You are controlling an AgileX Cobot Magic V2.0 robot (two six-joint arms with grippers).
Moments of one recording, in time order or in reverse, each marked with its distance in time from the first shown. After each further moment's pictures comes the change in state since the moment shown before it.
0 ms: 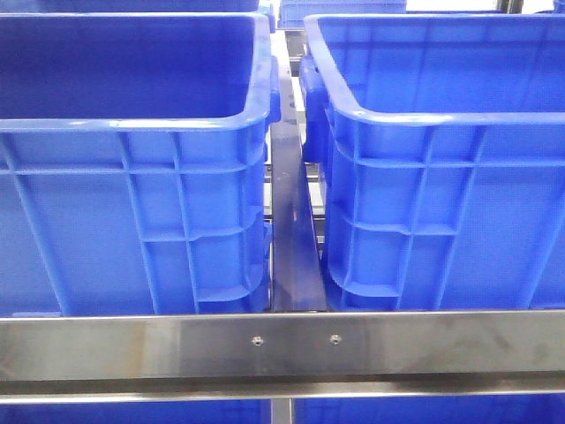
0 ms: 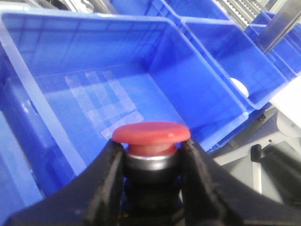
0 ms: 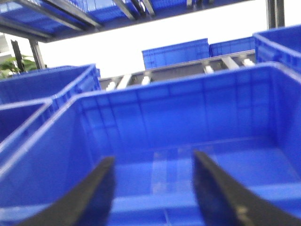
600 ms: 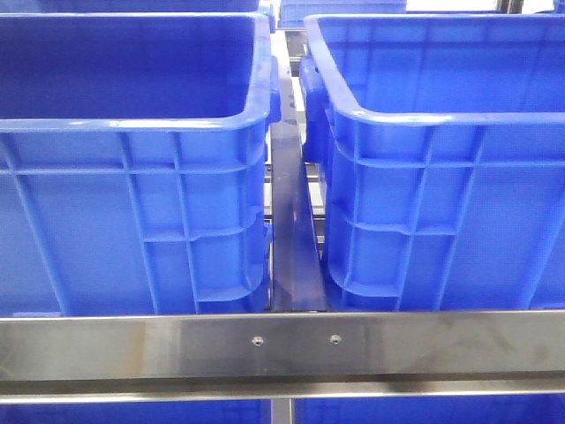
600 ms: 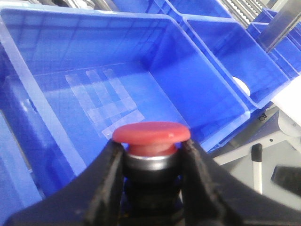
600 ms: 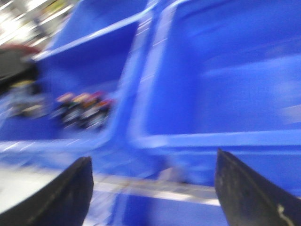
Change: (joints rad) left arm -0.001 0.008 0.000 0.000 -0.008 0.000; right arm 0.000 0.310 -0.422 0.739 0.666 -0.376
